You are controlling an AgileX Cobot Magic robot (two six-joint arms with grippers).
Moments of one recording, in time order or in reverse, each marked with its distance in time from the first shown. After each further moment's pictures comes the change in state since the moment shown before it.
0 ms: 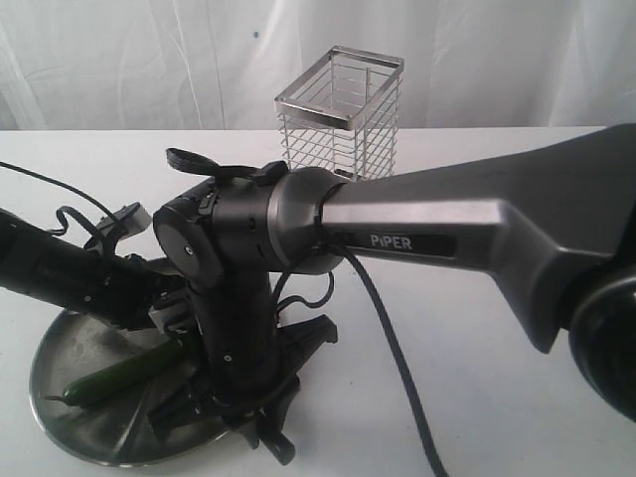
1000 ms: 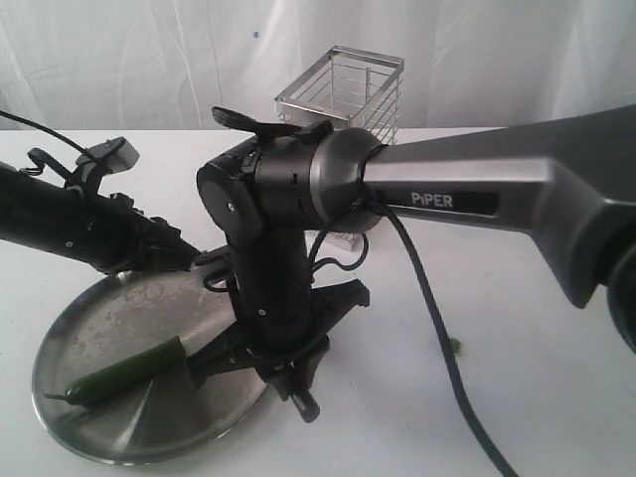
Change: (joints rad) left arm -0.002 -0.188 -0.068 0.087 -0.005 -0.052; right arm -0.080 -0.033 -0.002 -0.046 0.018 0.020
